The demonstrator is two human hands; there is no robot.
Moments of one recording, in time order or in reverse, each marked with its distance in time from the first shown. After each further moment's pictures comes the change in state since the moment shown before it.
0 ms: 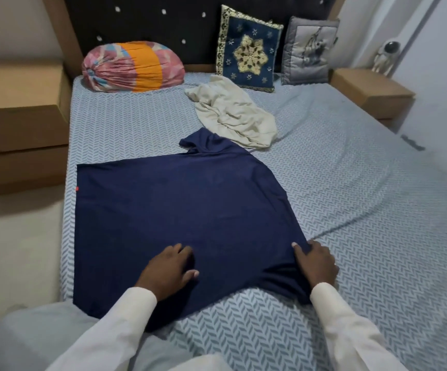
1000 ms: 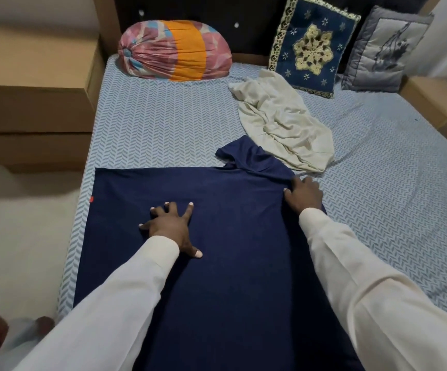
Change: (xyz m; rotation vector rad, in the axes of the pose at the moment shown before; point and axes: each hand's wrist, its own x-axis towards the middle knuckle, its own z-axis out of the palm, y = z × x) left_hand 0.161 -0.093 -0.072 0.100 -0.335 -0.580; right_hand 0.199 -0.284 0.050 -0.275 0.041 -0.565
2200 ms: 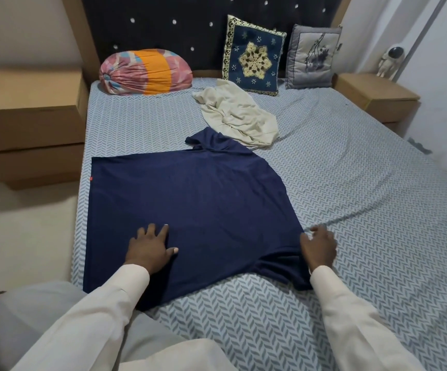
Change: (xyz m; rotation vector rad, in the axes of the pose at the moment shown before) left_hand -0.169 -0.015 0.116 0.003 0.235 0.136; right_hand -0.326 0.150 -0.010 0.514 0.230 0.488
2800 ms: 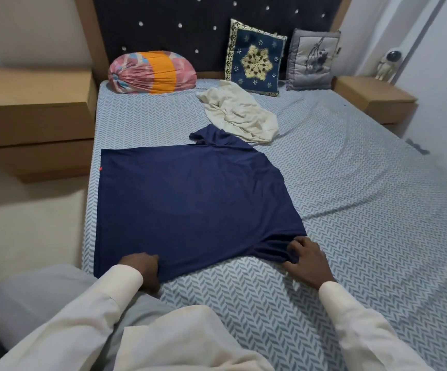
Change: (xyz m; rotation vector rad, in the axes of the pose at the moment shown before) left_hand -0.068 -0.018 0.016 0.188 -0.398 0.049; right_hand -0.053 0.057 -0.015 -0.316 -0.341 -0.568
